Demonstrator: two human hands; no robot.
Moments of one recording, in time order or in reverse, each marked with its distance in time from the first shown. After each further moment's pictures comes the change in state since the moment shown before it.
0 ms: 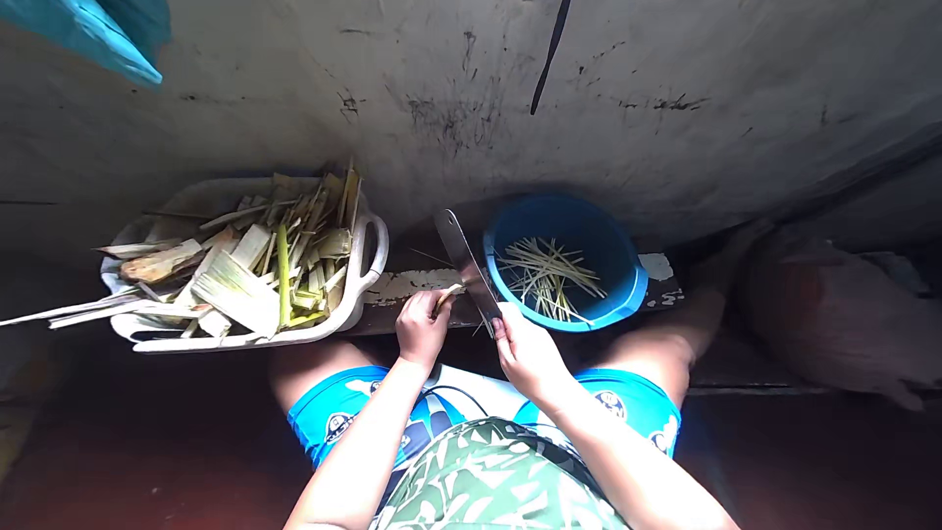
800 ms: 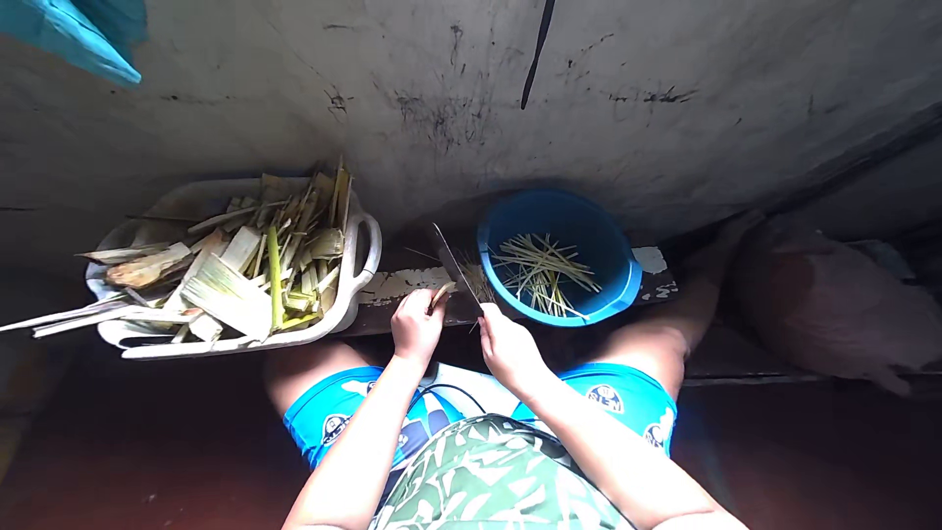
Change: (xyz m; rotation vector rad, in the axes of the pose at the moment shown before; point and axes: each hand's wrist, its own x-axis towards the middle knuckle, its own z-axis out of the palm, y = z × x) left_hand 0.004 0.000 -0.001 0.050 -0.059 -0.023; right_hand 0.003 0.010 0.033 -0.074 -0.009 0.051
